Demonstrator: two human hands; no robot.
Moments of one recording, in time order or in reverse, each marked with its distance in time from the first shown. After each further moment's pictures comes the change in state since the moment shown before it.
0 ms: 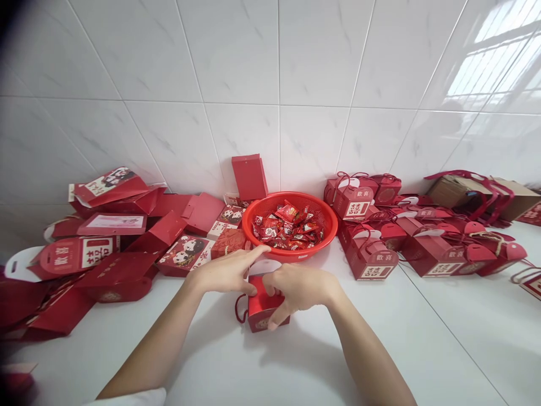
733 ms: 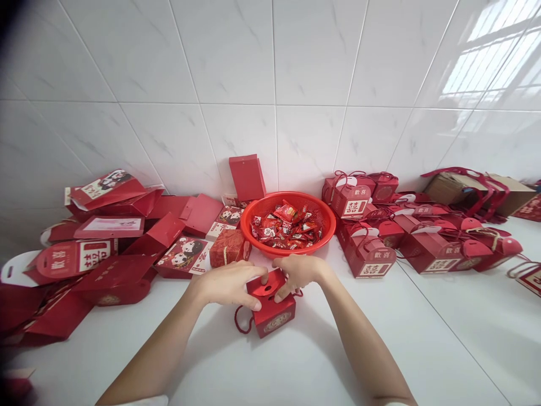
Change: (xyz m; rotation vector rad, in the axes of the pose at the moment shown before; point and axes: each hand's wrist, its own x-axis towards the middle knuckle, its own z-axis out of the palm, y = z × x) left_hand 0.002 0.007 0.013 0.105 -0.119 0.028; right_hand 0.019 0.040 0.000 0.117 0.050 0.182
